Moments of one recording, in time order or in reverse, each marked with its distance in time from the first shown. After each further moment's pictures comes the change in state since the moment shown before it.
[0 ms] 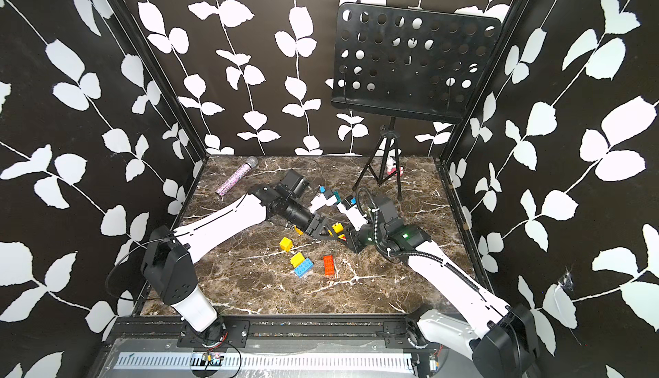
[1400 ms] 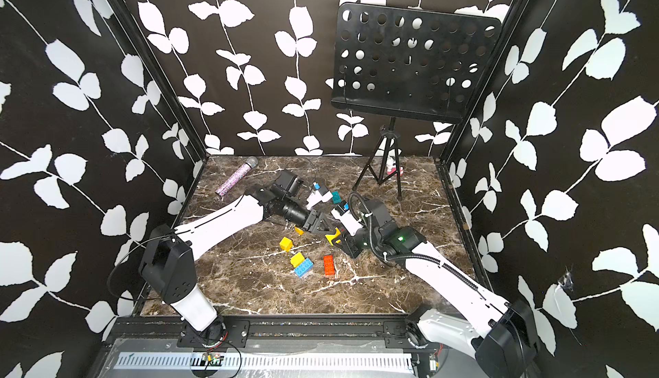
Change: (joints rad) left arm 0.061 -0.003 -0.076 0.121 0.106 -0.075; right arm 0.074 0.000 0.000 -0.019 0.084 -0.031
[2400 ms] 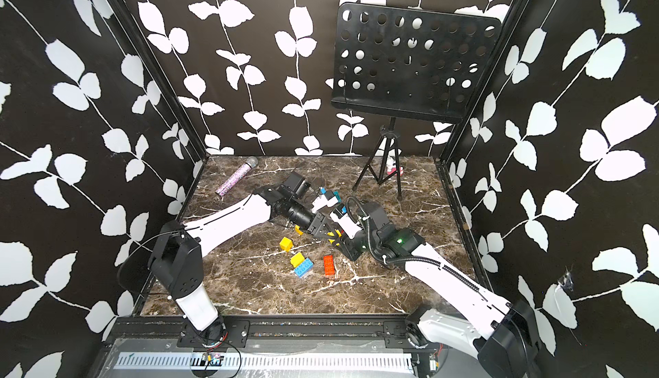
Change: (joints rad) left arm -0.043 0.055 0.044 -0.053 0.003 0.023; right arm 0.036 -0.003 0.000 -0.023 0.080 -0.015
